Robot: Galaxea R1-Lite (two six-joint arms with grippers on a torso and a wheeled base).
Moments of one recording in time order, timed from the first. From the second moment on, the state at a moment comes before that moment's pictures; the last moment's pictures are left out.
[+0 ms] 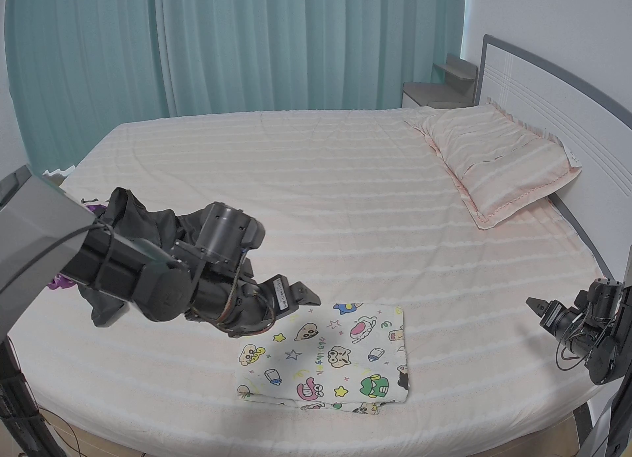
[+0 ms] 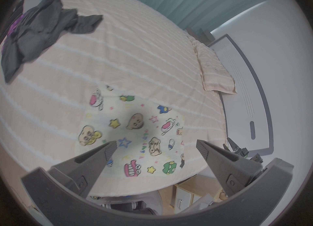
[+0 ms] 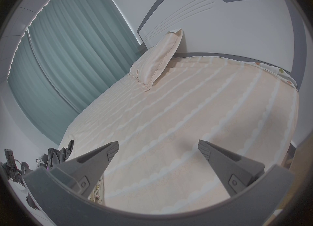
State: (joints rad) left arm -0.53 2.00 -1.06 -0.10 -0.18 -0.80; right arm -0.22 2.12 -0.07 -1.55 0.10 0.50
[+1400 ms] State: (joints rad) left arm -0.29 1.91 -0.38 -0.77 -0.31 -1.07; right arm -0.05 2.14 -0.02 -1.55 0.10 0.51
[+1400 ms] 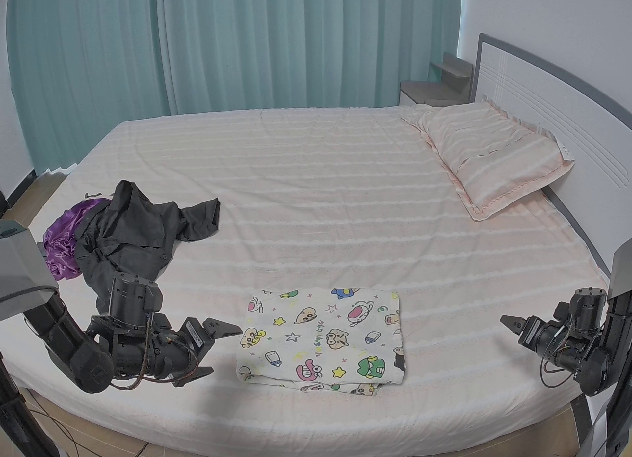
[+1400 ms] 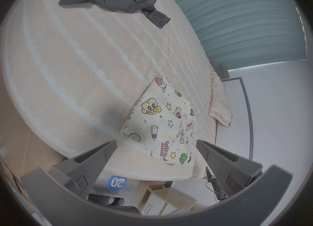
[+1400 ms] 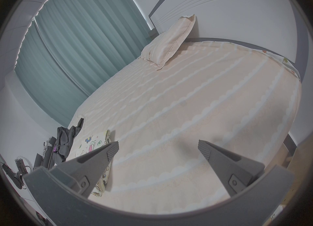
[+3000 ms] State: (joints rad) left arm -0.26 1.96 -0.40 -0.79 -0.34 -1.07; right arm 0.39 2.32 -0.08 -1.55 0.17 0.46
